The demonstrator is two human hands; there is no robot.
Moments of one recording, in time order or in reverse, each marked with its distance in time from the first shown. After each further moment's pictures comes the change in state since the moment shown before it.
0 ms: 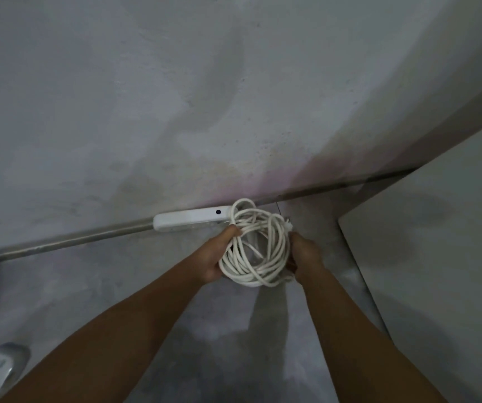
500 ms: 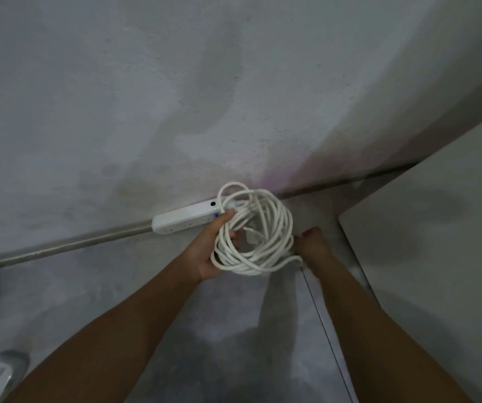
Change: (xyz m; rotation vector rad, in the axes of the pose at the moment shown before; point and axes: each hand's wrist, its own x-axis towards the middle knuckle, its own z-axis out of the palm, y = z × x) left_hand -0.011 0.018 -0.003 -0.374 -0.288 -0.028; right_hand 0.018 -0.014 -0.021 -0.498 -0.035 -0.238
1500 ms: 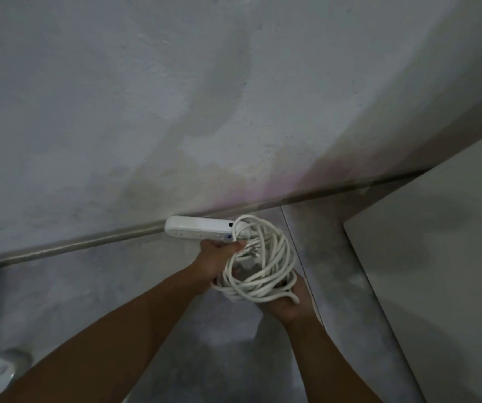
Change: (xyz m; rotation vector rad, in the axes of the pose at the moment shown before) left_hand -0.003 -0.019 0.000 0.564 0.558 0.264; right_hand -0.042 0.047 0.055 1.256 -0.570 0.353
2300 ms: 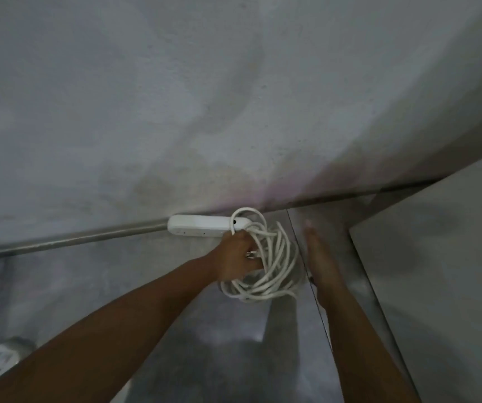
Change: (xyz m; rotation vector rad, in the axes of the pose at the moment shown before) left_hand -0.001 0.014 0.001 0.963 -0.299 0.759; right_hand -0.021 -0.048 0.046 -1.018 0.539 -0.385
